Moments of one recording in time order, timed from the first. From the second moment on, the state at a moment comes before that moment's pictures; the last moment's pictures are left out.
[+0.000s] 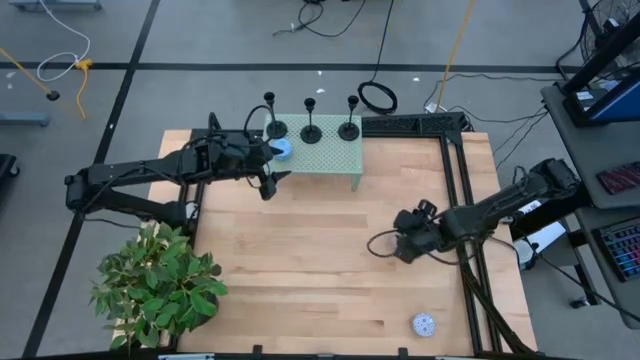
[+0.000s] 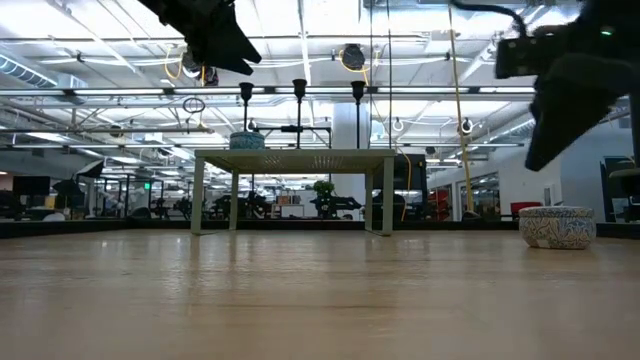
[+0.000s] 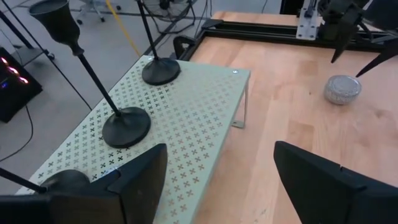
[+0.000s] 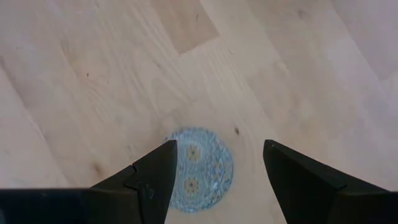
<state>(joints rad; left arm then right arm) 0.24 1.11 0.99 -0.36 -0.16 0.04 0.41 1.20 0.74 -0.87 0.46 0.86</state>
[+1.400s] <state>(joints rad) 0.25 1.11 0.99 -0.28 -0.16 0.07 0.42 1.00 0.29 0.14 0.63 0.29</state>
